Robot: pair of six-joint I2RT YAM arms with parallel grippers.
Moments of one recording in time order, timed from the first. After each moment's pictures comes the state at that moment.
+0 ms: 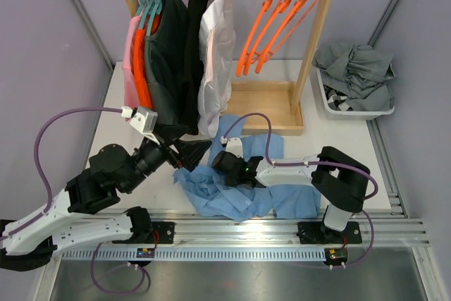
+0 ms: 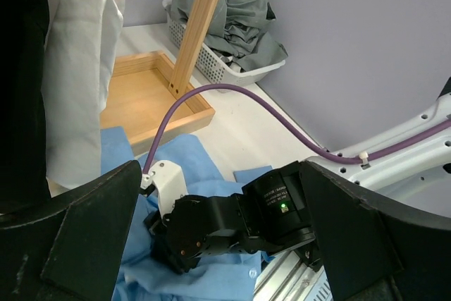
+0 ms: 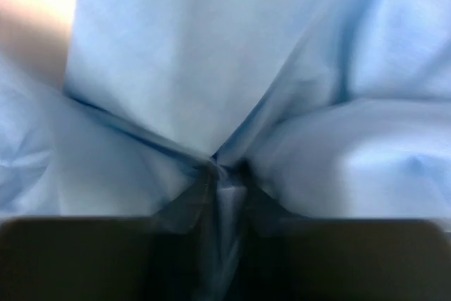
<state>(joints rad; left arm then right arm) -1.15 0.64 1.00 -0.35 -0.38 -0.39 1.14 1.74 0.96 -0.26 0.35 0.77</state>
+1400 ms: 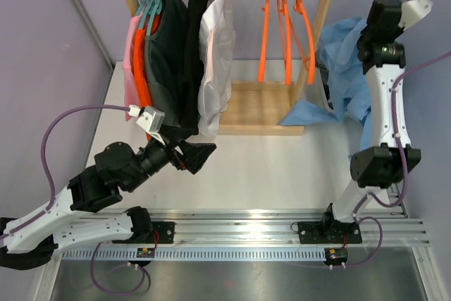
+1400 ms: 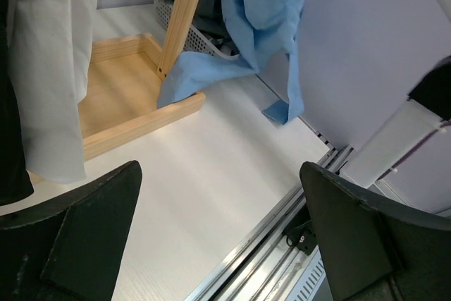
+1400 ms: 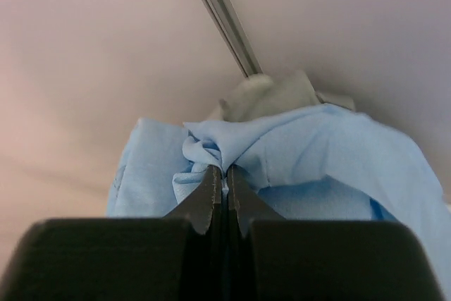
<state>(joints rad) -1.15 0.67 1.02 -0.38 -0.33 -0.42 -0.05 1.69 1.96 -0.58 0.63 0.55</state>
